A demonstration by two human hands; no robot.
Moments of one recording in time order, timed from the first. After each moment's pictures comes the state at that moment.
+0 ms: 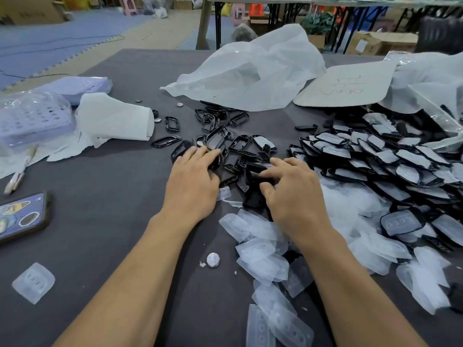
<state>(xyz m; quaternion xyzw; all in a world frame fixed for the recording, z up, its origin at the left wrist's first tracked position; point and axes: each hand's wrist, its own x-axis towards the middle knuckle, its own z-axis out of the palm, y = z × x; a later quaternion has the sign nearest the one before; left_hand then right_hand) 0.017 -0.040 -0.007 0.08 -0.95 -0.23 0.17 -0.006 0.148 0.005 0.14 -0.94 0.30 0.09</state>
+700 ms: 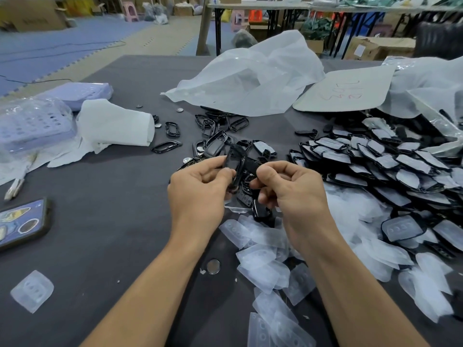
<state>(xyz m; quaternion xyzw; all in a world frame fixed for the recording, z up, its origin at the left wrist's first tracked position) 0.039 -0.002 0.007 0.18 -0.69 -0.64 0.27 0.006 0.141 0.023 0.03 -0.64 0.76 -0.08</state>
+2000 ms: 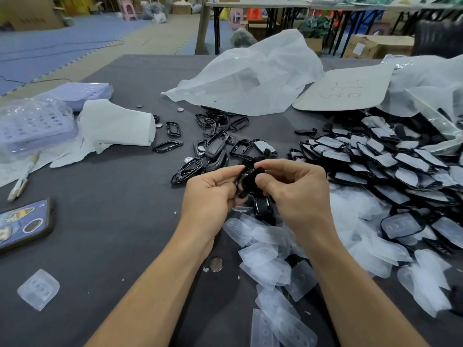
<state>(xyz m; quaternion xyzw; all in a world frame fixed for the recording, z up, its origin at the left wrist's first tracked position) 0.043 0.003 0.010 0.15 -0.63 -0.76 0.10 0.006 0.145 0.021 0.11 -0.74 0.67 0.05</state>
